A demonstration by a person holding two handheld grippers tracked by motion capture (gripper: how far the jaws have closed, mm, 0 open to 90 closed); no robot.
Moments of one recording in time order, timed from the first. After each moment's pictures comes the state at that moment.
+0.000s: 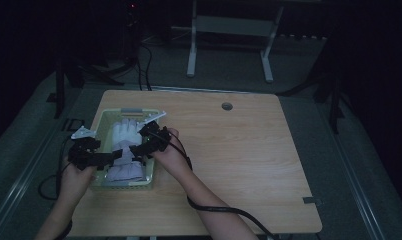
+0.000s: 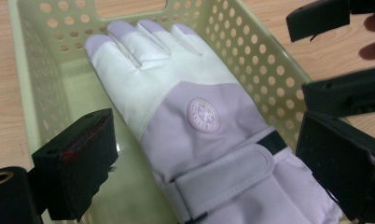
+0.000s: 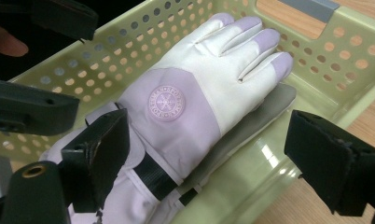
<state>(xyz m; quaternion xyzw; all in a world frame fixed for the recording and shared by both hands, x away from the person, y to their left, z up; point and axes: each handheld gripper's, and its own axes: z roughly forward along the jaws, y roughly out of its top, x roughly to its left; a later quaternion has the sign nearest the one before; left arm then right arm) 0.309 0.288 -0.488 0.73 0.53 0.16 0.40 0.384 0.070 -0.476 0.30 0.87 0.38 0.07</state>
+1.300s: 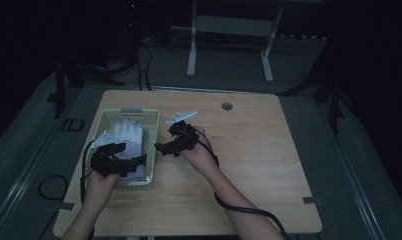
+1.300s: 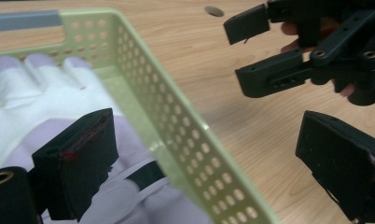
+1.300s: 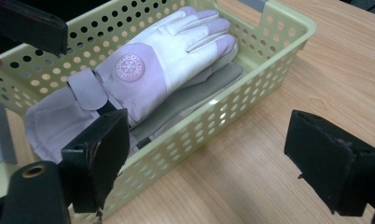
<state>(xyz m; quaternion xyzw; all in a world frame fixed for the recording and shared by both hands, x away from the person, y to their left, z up) 0.289 0.218 -0.473 0.73 0.48 0.14 0.48 0.390 -0.010 -0.467 0.28 0.87 0.40 0.07</state>
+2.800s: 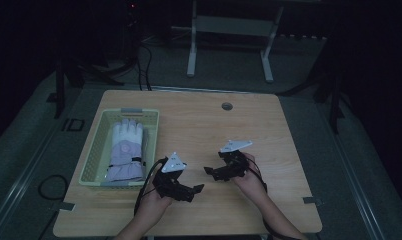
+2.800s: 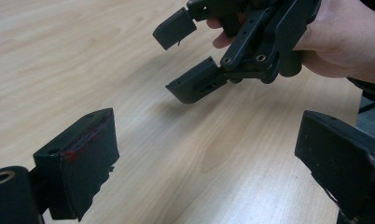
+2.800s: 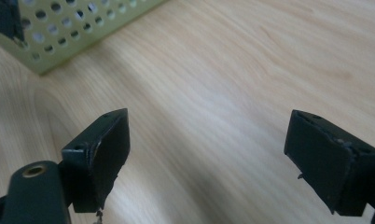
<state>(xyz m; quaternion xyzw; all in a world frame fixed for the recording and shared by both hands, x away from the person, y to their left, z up) 0.268 0.070 -0.504 0.81 0.33 0.07 0.47 0.349 -0.162 -0.522 0.32 0.86 0.39 0.09</state>
